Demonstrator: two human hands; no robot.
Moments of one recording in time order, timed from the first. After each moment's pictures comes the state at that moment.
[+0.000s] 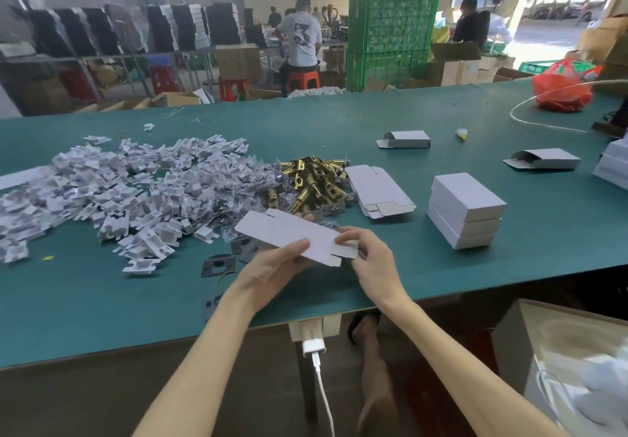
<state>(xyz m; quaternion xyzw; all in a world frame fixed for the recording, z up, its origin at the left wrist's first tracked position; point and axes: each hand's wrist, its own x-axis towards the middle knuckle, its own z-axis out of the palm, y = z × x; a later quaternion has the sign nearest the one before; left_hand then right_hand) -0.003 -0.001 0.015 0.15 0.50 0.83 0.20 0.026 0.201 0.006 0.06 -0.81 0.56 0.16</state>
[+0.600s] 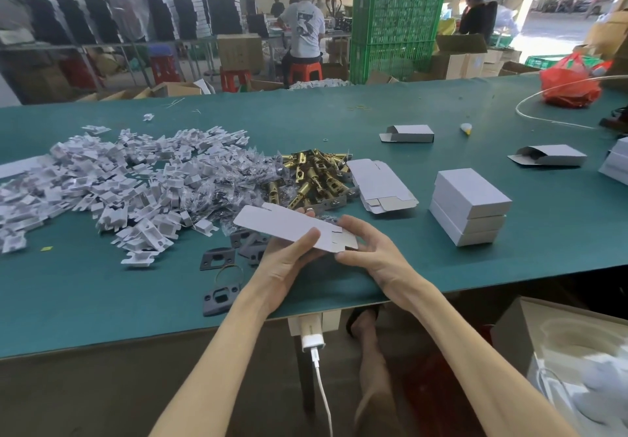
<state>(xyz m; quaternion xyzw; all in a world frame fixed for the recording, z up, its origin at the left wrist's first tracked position) 0.005 0.023 0.010 0.10 0.50 0.86 0.09 0.021 0.221 0.015 0.07 -0.65 0.75 -0.07</state>
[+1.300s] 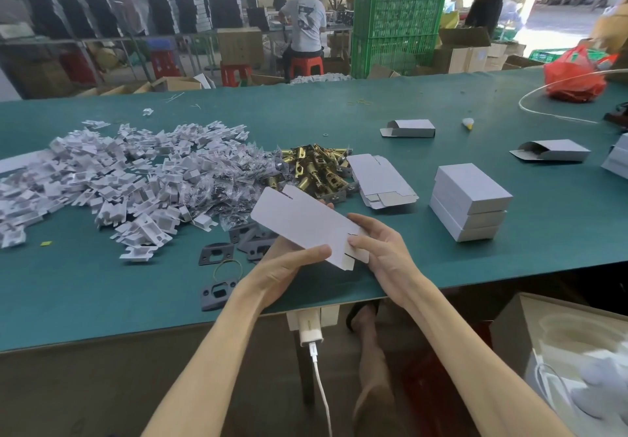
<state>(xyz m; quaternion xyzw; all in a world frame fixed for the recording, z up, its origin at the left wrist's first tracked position) 0.011 0.016 0.014 0.18 0.62 0.75 0.17 0.019 0.221 0.008 -0.02 -0.58 0.81 -0.03</state>
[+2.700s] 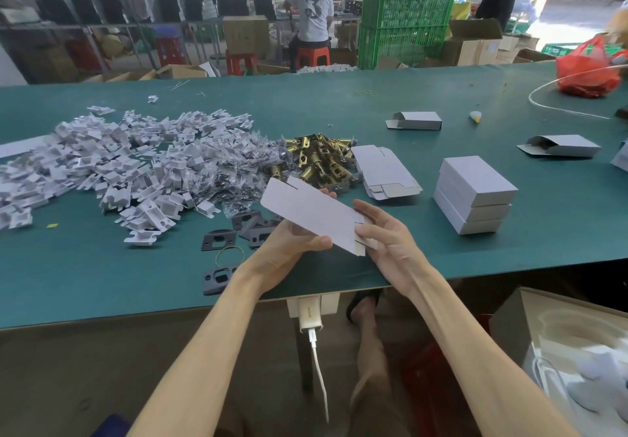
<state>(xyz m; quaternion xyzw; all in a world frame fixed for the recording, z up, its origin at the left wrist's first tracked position) 0.012 0.013 0.020 0.19 0.63 0.73 0.18 0.020 0.228 0.011 0.00 -0.51 0.86 -0.08</state>
